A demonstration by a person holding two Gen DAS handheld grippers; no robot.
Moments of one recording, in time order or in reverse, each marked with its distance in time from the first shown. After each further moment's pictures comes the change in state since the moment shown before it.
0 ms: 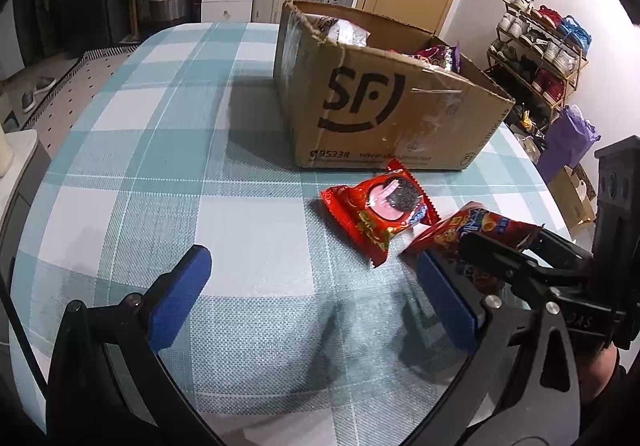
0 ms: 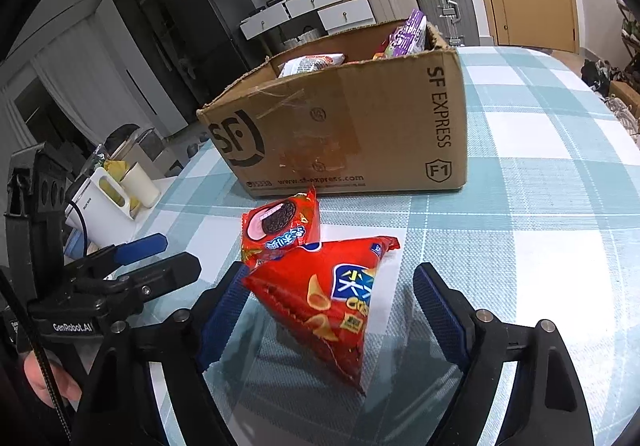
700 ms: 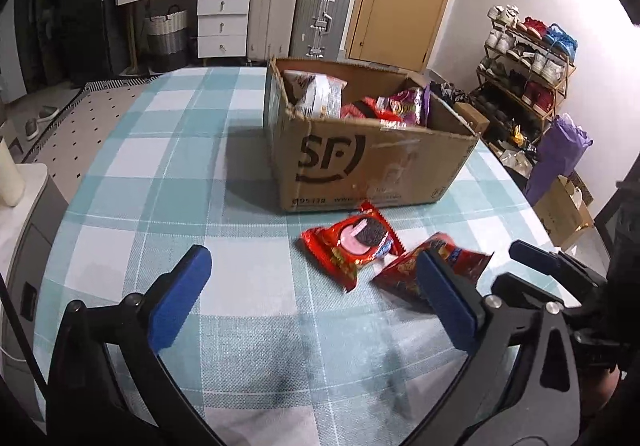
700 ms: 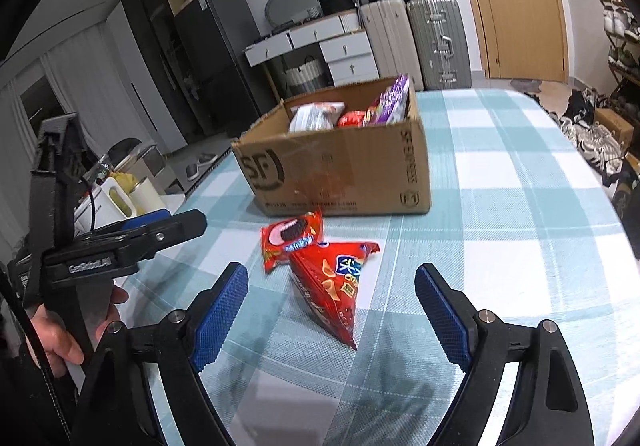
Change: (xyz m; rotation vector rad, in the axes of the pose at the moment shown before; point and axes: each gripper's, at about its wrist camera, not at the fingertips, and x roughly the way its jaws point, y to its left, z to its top) left arm -0.049 -0.021 0.011 0.044 -0.108 0.001; right arm -0.073 0.011 -0.016 -0.030 -0.111 -0.035
